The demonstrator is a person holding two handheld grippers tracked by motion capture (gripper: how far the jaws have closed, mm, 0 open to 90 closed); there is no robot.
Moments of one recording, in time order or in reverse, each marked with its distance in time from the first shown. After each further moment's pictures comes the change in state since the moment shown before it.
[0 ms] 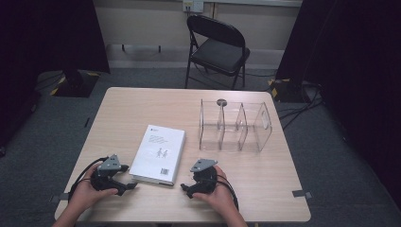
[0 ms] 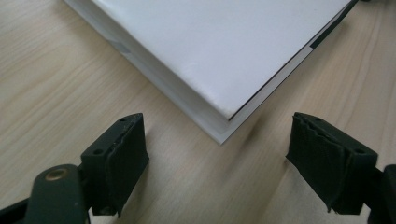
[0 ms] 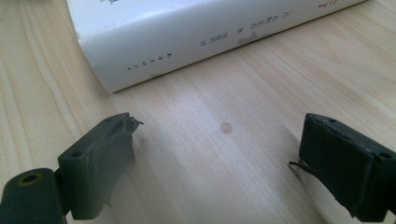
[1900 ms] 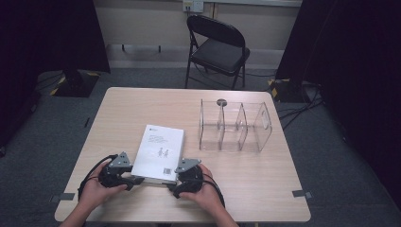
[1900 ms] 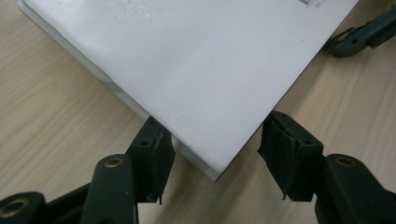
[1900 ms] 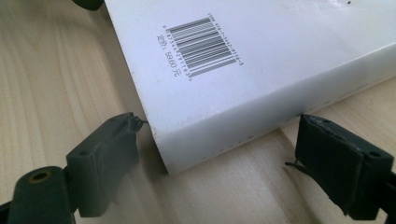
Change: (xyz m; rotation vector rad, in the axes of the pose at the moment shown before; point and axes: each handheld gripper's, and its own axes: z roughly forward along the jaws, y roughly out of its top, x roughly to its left) left arm -0.021 0.033 0.005 0.041 0.036 0.042; right arm 0.022 0.026 0.027 -0.021 0.058 -0.087
